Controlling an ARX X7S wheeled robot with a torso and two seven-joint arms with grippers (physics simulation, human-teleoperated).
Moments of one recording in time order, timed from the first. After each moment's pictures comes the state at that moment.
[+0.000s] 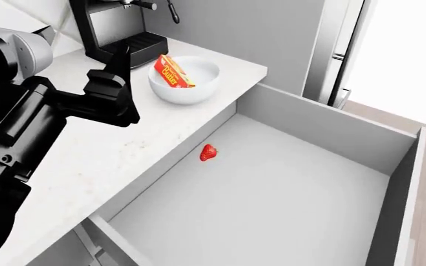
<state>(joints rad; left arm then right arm) -1.56 -1.17 1.34 0.72 -1.43 -0.03 -0.86 0.69 1.34 -1.73 0.06 1.76 -0.82 0.84</state>
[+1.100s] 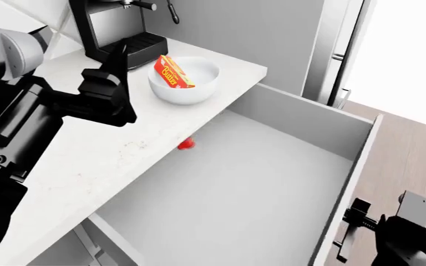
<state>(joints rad) -1.54 -1.18 1.32 0.72 -1.43 -0.01 -0.83 0.82 0.81 -1.69 0.57 1.81 -0.53 0.62</state>
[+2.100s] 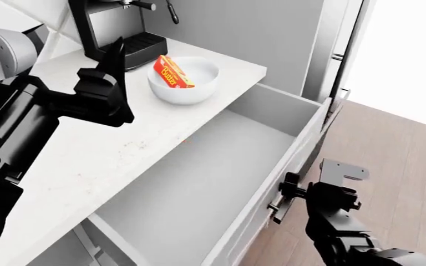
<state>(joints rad) -1.53 -1.19 1.30 0.73 -1.43 -0.02 -0.83 0.94 0.36 -1.68 1.00 1.78 -0.34 0.43</state>
